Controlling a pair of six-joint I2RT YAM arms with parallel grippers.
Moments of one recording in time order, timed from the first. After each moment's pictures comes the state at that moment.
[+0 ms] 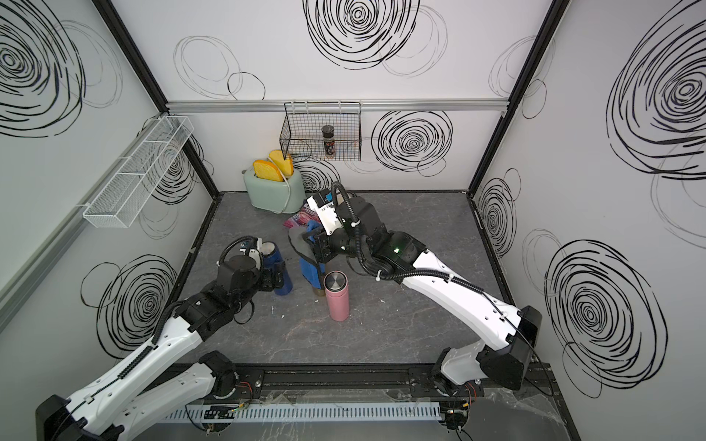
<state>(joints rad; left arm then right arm) -0.54 0.84 0.66 -0.40 -0.33 -0.37 0.89 1.40 1.51 -0.50 -0.18 0.34</state>
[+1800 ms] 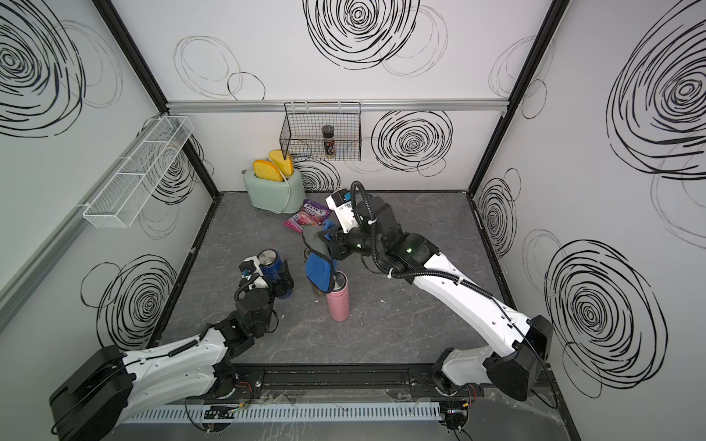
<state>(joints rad) -0.74 1.03 0.21 0.61 -0.82 -0.45 0.79 1.34 1.40 -0.46 -0.26 0.34</state>
